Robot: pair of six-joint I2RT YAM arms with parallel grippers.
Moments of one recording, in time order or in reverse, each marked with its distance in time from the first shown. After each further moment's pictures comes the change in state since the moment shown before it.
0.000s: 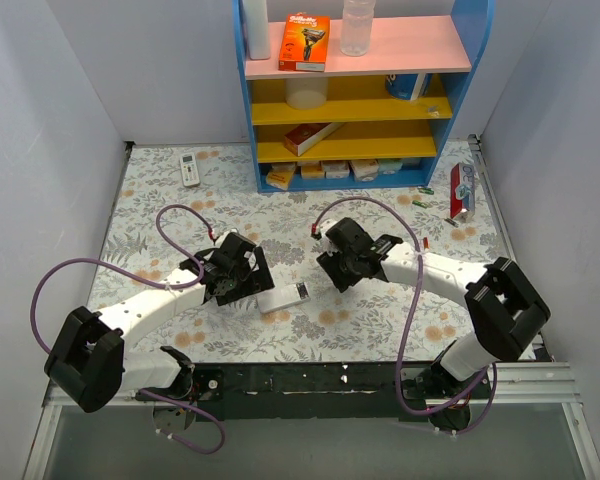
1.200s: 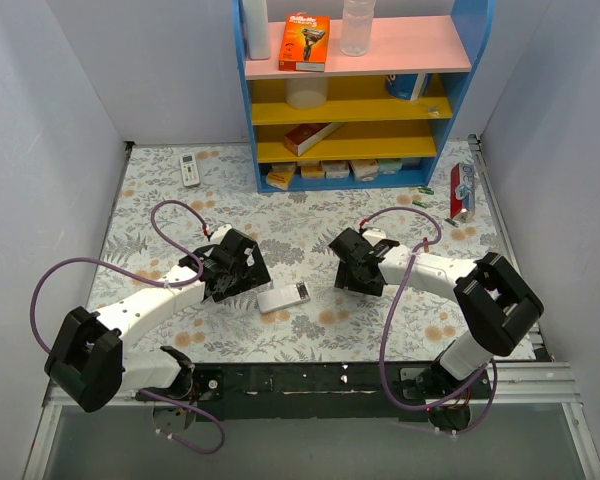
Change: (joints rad) left arm 0.000 0.003 0.042 -0.055 -0.101 -0.031; right arm -0.014 0.039 -0.042 -0.097 0.196 0.833
